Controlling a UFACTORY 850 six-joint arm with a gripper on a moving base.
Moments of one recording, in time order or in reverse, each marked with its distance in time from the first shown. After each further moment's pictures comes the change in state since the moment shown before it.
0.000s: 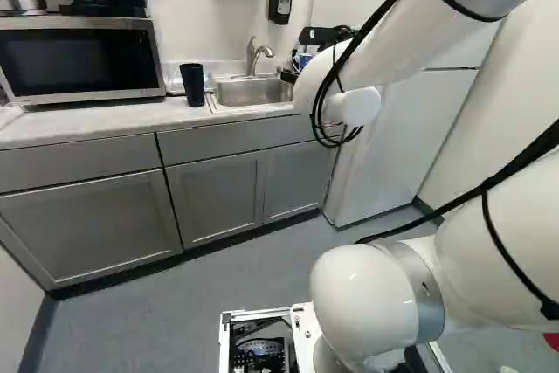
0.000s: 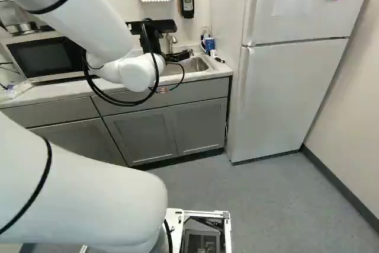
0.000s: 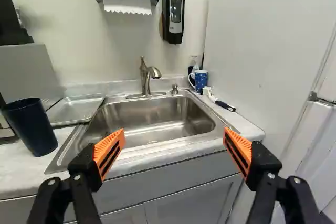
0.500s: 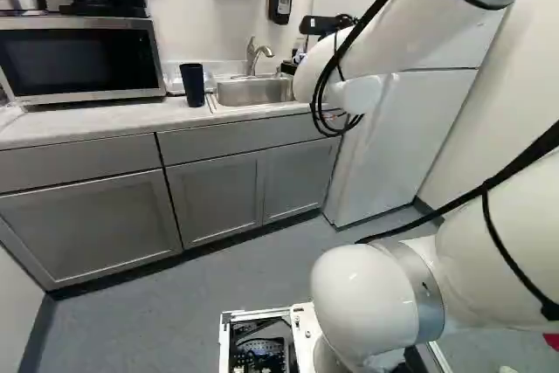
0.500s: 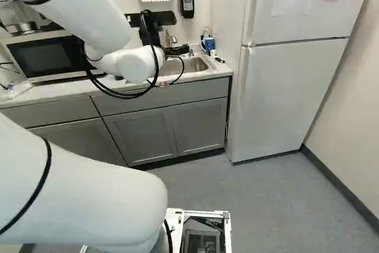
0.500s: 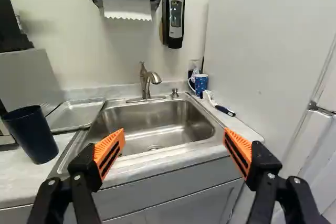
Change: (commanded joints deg) arm 0.0 0.1 -3.0 0.0 -2.9 0.0
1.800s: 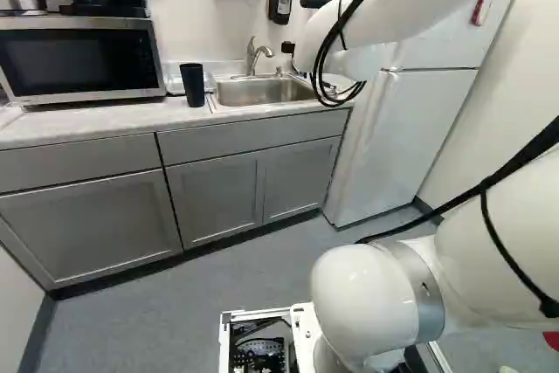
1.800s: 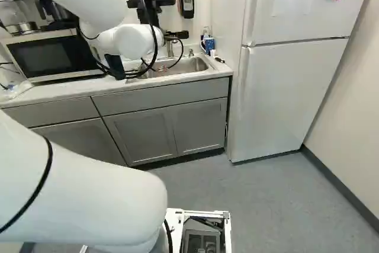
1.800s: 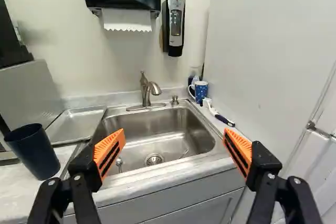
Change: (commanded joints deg) arm 0.0 -0.5 -8.2 0.0 -8.6 0.0
